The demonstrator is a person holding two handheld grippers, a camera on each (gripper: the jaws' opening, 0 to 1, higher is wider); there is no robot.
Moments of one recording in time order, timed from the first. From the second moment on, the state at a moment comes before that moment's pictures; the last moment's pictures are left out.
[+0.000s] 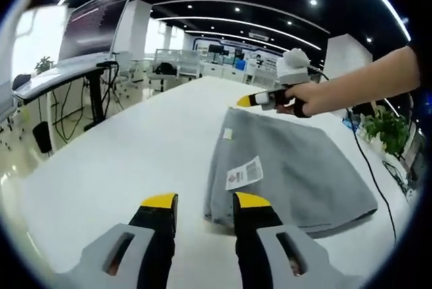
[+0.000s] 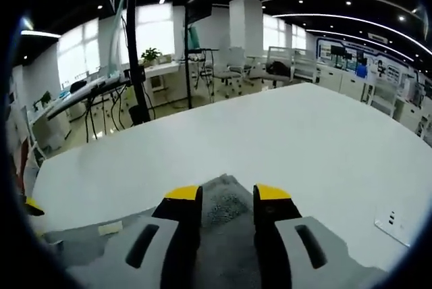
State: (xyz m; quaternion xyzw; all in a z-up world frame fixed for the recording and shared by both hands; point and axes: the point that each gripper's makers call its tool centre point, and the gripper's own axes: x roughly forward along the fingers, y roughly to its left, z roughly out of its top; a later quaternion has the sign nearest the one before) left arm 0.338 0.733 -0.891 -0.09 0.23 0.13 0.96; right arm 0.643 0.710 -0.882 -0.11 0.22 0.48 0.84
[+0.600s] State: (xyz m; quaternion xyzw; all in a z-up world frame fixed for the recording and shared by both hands) left arm 0.340 0.741 -0.890 -0.08 0.25 0.13 0.96; right arm 0.656 0.632 -0.886 -0.09 0.25 0.45 0.85
